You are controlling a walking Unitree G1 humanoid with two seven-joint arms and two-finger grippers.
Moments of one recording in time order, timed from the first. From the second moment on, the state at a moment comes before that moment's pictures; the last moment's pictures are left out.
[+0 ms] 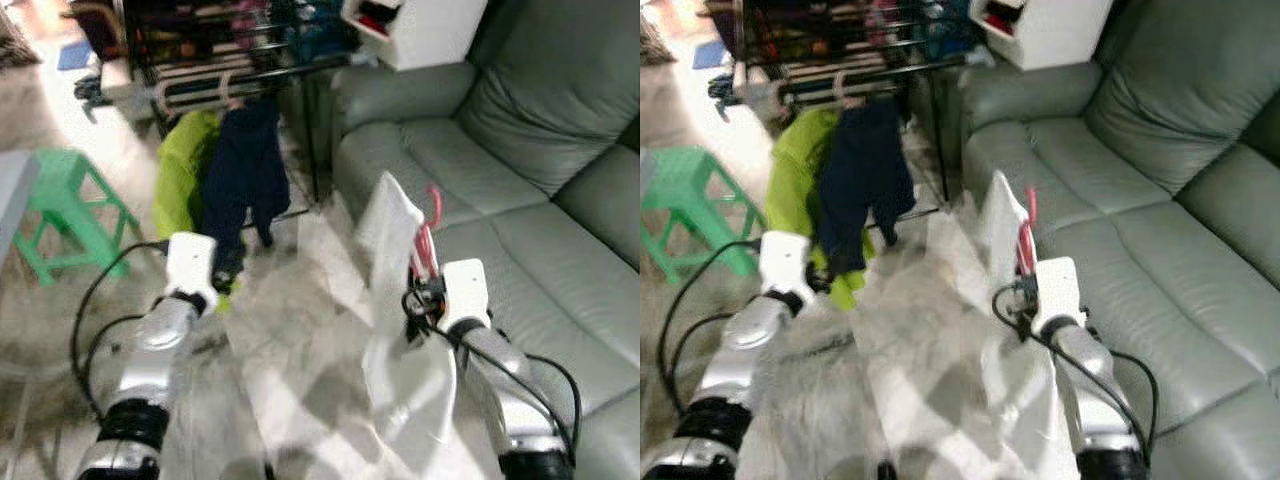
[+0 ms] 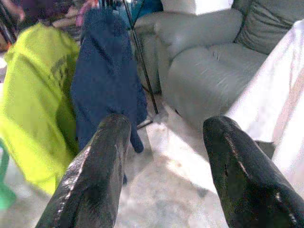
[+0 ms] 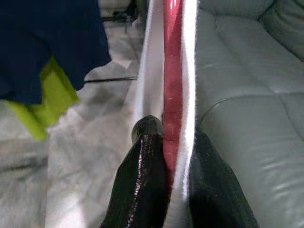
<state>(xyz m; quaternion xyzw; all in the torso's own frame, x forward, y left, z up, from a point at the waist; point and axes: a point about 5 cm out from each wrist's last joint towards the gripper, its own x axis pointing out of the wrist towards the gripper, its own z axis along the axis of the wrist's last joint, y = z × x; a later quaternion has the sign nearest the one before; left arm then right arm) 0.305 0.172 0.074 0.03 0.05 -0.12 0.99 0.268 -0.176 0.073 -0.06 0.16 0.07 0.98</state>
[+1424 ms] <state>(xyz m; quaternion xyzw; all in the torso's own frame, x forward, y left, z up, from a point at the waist) 0.261 0.212 0.025 0.12 0.12 0.04 0.98 0.238 -0.188 0.029 -0.02 0.17 0.03 0.99</state>
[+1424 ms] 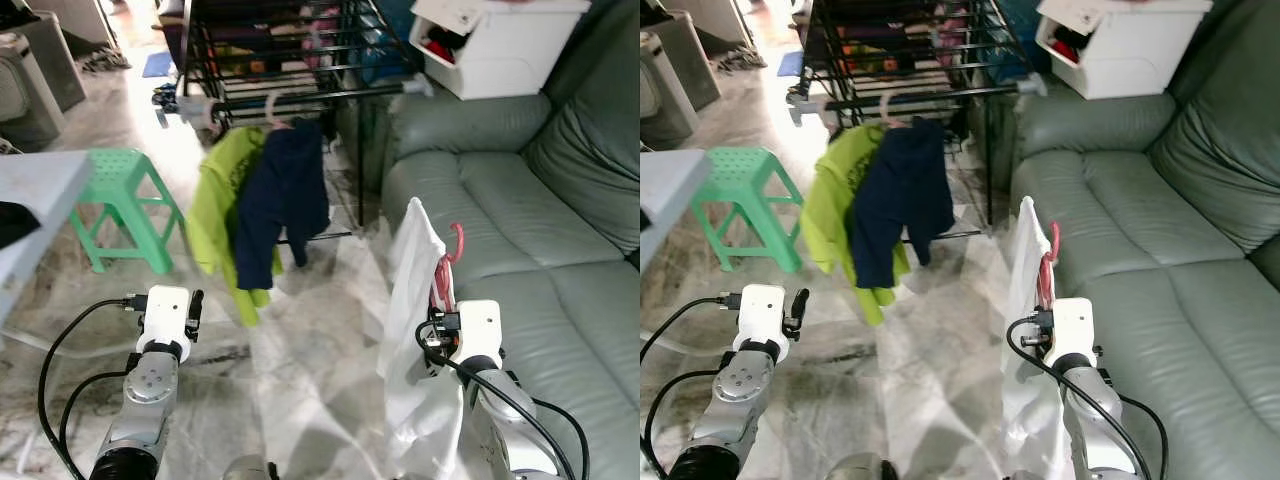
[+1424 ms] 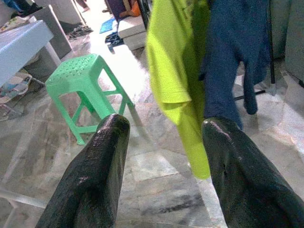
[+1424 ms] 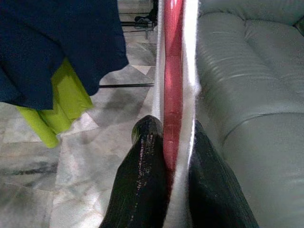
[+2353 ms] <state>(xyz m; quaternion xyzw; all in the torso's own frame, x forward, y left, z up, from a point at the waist) 0.257 0.213 0.030 0.14 0.11 0.07 0.98 0.237 -0.179 0.030 -0.02 0.16 0.03 0.99</state>
